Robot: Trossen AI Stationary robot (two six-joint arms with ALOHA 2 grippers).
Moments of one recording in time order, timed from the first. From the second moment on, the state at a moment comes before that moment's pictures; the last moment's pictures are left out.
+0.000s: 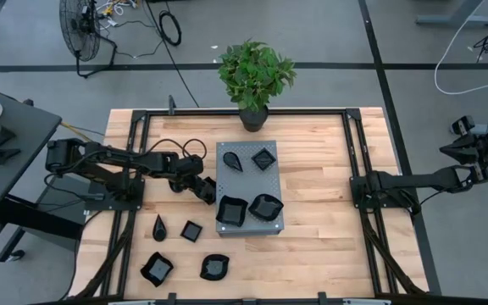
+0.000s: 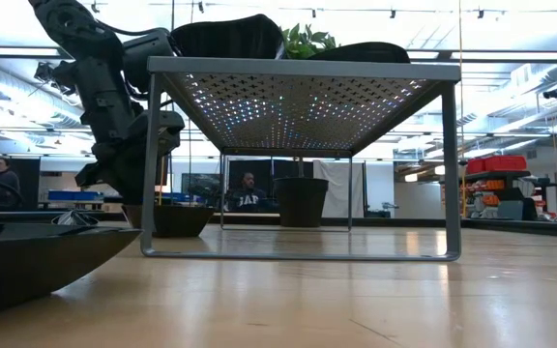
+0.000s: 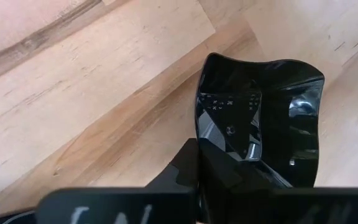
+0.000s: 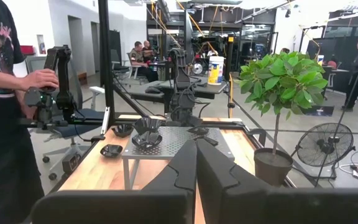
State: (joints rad) left arm 0.13 1.35 0.58 -0.31 0.03 -0.85; right arm 0.04 0.00 1.56 -1.53 0.00 -0.04
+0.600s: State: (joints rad) left arm 0.18 1.25 0.68 -0.51 0.04 -0.70; right arm 0.04 0.00 1.56 -1.53 0.00 -0.04
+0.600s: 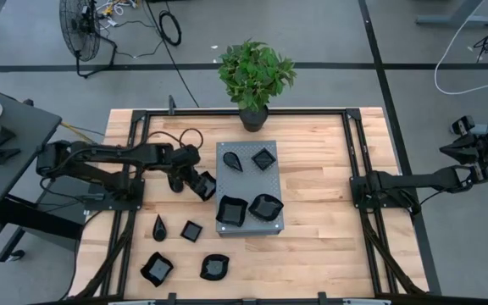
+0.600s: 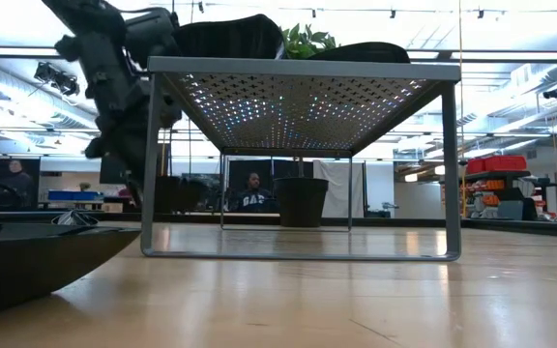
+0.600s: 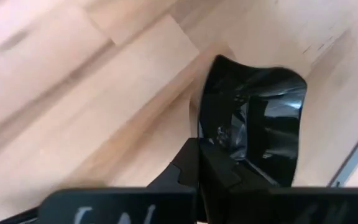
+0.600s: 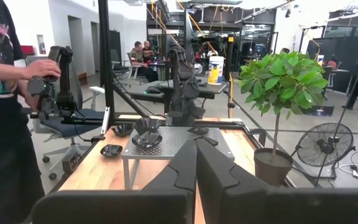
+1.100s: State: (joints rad) left arm 0.23 1.06 0.82 -0.79 0.06 -0.59; right arm 0.04 0.00 1.56 -1.53 0.00 -0.04
